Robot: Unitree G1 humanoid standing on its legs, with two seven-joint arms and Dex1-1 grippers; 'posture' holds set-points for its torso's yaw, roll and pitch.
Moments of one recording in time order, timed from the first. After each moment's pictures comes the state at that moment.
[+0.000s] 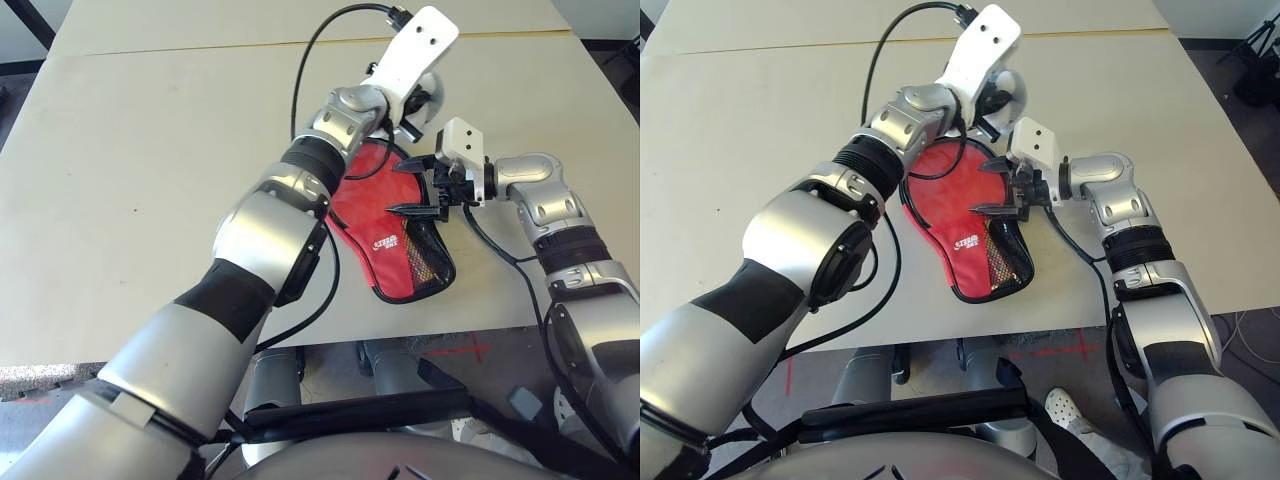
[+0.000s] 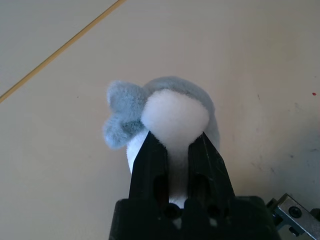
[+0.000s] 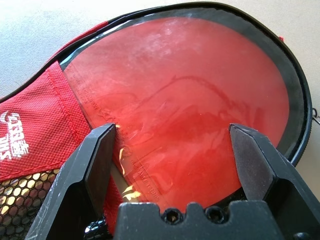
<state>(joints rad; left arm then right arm) -1.51 -0.14 -0.06 1.29 0.04 0.16 -0.48 -0.79 -0.51 0.17 0.63 0.09 -0.02 1.26</state>
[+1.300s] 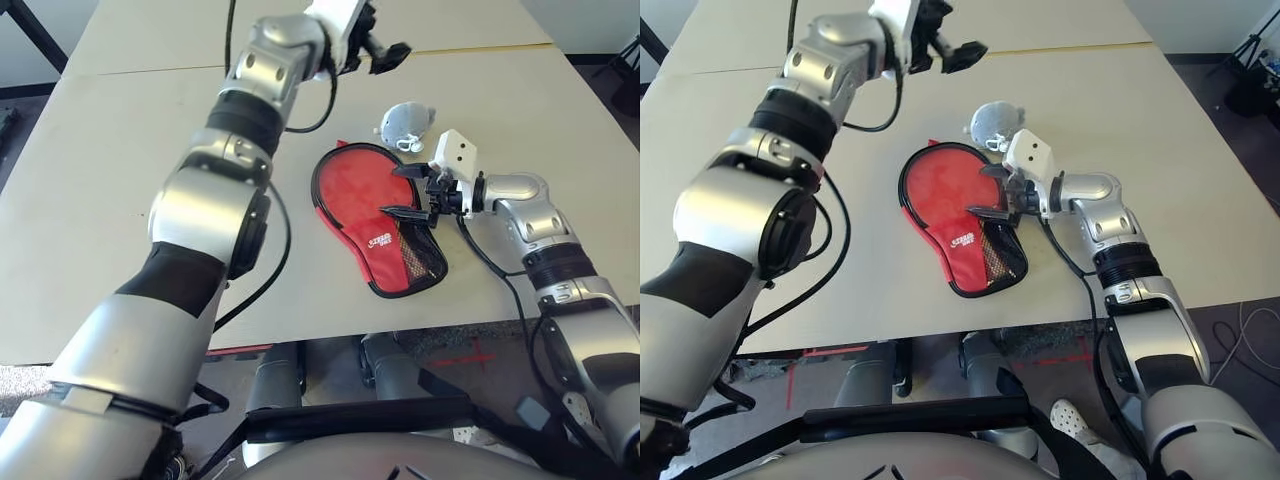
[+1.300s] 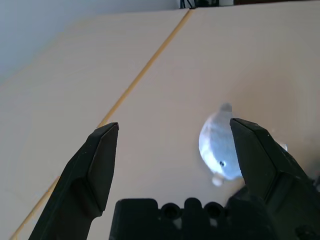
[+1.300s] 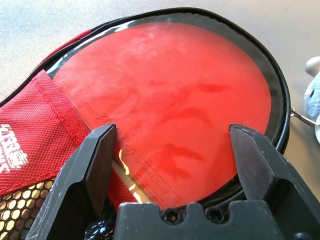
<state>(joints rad) -1.36 0.23 -0.10 0.94 0.05 0.19 -0.78 -0.70 -0.46 0.15 0.59 0.09 0.00 1.11</state>
